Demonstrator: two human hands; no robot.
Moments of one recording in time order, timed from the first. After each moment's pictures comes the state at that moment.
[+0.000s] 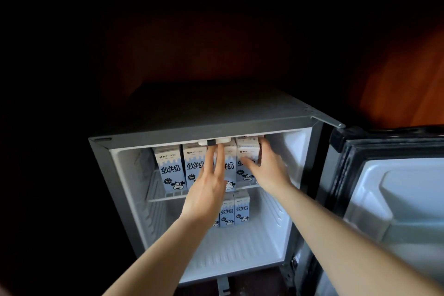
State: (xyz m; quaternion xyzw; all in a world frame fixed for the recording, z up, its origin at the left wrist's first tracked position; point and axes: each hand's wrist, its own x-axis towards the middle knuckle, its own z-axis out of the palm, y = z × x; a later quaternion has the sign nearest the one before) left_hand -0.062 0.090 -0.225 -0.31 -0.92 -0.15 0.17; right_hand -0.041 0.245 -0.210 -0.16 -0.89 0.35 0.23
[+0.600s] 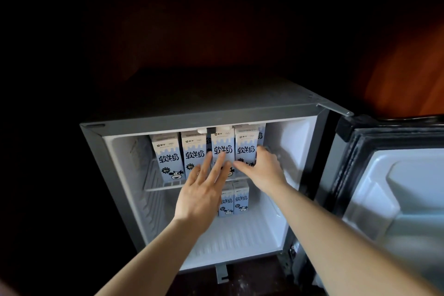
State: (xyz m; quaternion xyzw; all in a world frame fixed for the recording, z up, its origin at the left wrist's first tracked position) left_hand -0.076 0.075 -0.274 -0.39 -0.89 0.00 0.25; right_hand -0.052 0.240 -0.236 -0.19 -0.91 0.32 0.19
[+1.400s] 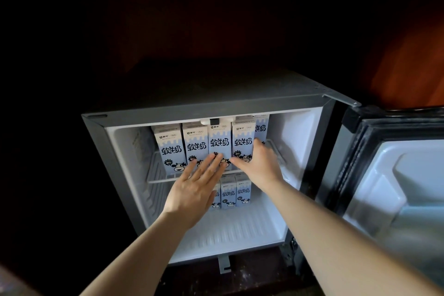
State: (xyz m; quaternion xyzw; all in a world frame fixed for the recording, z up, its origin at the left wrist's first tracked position) left_hand -0.096 0.049 -0.295 -0.42 -0.86 0.06 0.30; right_hand -0.061 0.230 -0.247 -0.17 -0.91 0.29 0.23
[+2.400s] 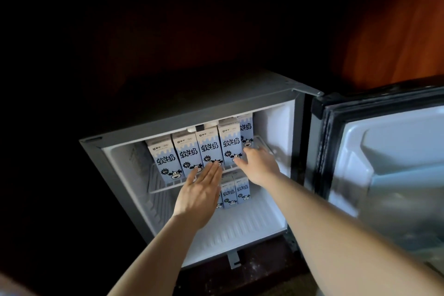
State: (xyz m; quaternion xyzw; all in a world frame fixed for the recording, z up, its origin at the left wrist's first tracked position) left_hand -0.068 0.062 -0.263 -0.41 -0.90 0.06 0.13; right_hand -0.038 0.237 -0.244 -0.17 -0.96 0.19 0.15
